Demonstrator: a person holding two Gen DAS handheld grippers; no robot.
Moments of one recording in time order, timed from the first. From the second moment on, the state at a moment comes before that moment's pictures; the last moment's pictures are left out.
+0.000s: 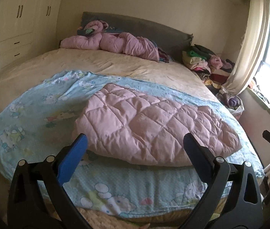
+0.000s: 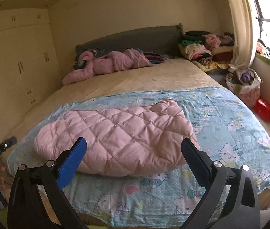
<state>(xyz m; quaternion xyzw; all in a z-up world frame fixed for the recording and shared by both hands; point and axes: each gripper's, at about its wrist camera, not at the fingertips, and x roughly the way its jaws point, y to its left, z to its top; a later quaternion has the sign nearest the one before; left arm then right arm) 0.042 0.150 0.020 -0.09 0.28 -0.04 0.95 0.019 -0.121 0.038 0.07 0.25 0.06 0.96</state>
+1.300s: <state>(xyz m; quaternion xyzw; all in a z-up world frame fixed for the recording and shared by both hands) 0.025 0.107 -0.007 -0.05 0.30 -0.05 0.95 0.012 -0.085 -0.009 0.06 0.30 0.09 0.95</state>
